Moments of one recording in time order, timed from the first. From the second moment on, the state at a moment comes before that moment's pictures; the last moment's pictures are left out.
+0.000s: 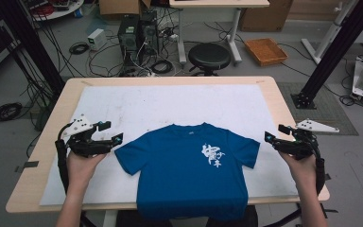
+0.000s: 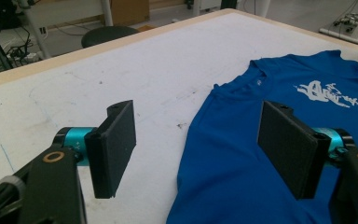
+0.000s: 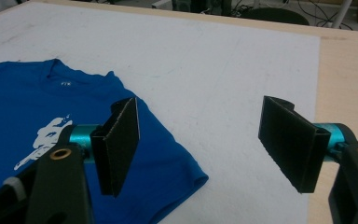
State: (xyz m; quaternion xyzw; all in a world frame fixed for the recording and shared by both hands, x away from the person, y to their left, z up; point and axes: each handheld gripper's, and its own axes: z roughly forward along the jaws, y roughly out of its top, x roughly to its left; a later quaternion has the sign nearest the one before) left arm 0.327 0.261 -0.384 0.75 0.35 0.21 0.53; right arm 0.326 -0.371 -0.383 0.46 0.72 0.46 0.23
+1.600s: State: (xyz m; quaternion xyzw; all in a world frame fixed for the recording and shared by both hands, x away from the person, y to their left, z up) left arm 0.335 0.275 -0.433 0.77 0.45 0.14 0.43; right arm 0.332 -0.367 -0.386 0.46 0.72 0.47 0.23
